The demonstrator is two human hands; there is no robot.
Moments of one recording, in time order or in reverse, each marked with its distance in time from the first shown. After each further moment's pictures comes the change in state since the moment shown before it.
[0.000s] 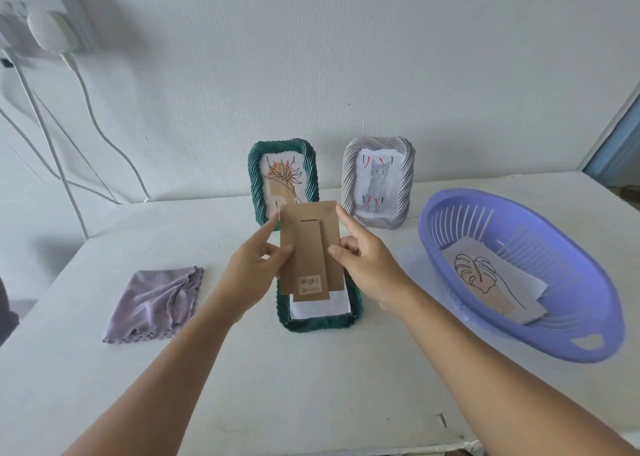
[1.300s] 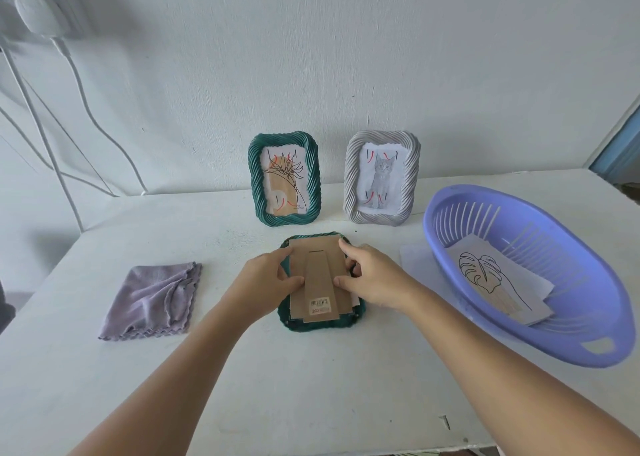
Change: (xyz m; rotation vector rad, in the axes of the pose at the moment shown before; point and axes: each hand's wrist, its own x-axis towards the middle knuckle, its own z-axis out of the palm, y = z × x) left_hand 0.004 -0.020 0.017 0.471 -0.110 -0.007; right_hand 0.006 0.028 -0.011 -0.616 -0.190 0.168
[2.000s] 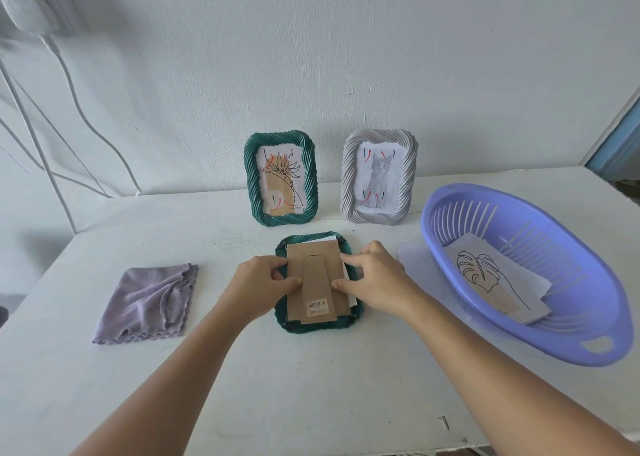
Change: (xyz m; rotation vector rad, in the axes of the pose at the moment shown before) left_hand 0.003 -0.009 0.005 -0.088 0.005 -0.067; right_hand -0.013 0.000 -0.001 -0.118 0.085 0.067
